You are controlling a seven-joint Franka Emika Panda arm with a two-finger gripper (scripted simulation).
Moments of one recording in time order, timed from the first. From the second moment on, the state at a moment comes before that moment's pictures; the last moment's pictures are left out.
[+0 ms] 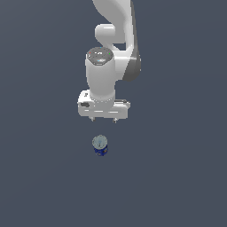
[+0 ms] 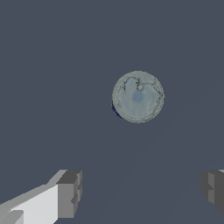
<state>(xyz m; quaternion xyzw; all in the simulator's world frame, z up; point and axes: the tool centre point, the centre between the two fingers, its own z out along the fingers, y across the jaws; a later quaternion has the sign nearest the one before) 0.002 -0.042 0.182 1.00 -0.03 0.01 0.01</state>
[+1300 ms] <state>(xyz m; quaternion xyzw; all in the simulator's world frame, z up) 0.022 -0.051 0.178 1.00 0.03 0.01 0.02</state>
